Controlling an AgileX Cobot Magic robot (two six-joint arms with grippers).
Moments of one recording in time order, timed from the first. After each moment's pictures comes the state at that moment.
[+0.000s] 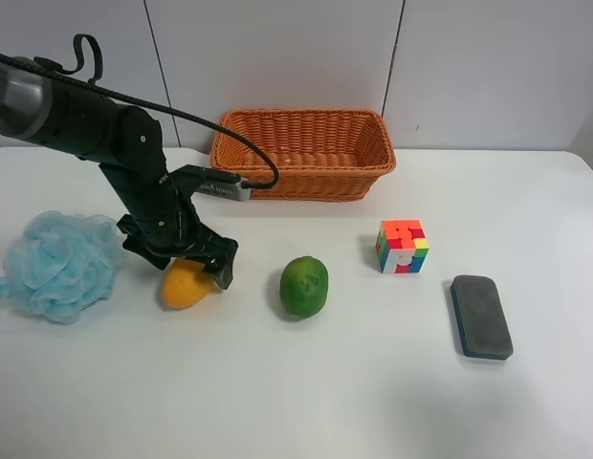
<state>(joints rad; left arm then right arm) -0.44 1.98 -1.12 -0.12 0.58 0.02 -0.02 -0.01 -0.48 -0.04 1.05 0.00</state>
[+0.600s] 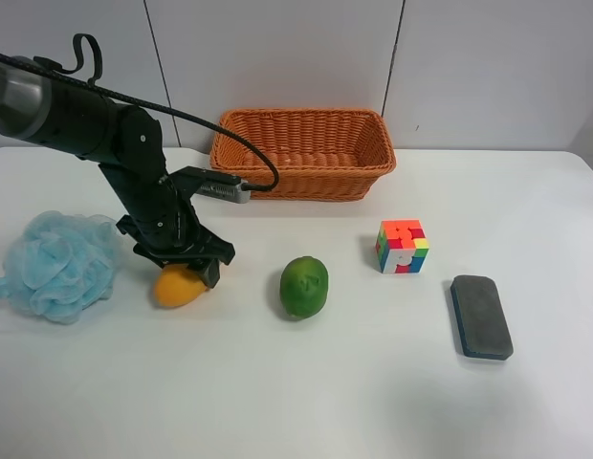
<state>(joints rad) -0.44 1.98 -1.12 -0.12 0.60 0.04 -0.02 -0.01 -0.48 -0.04 1.05 0.00</state>
